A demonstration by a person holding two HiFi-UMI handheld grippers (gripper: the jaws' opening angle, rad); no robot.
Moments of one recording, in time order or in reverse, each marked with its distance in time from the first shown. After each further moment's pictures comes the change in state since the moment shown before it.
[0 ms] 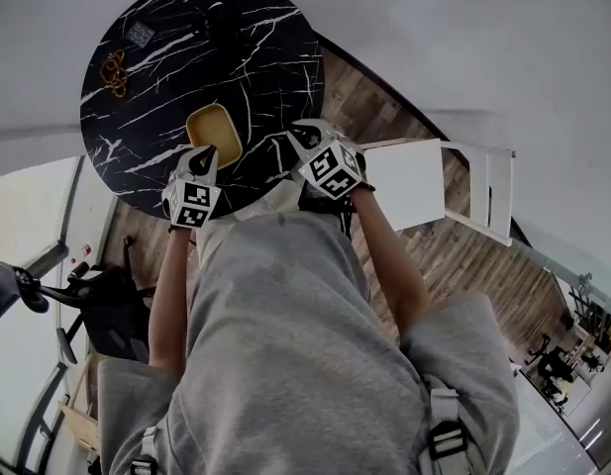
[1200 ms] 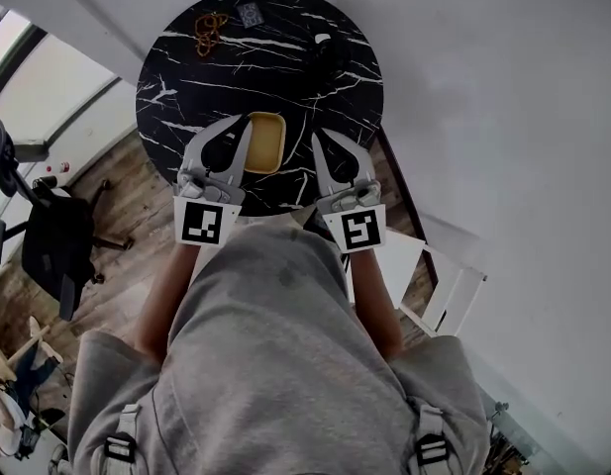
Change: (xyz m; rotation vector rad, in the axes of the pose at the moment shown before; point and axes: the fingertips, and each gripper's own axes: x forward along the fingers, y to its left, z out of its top) left arm -0.208 0.087 0.158 -0.211 -0.660 0.536; right arm -0.088 0.034 0.246 -0.149 -0.679 0.009
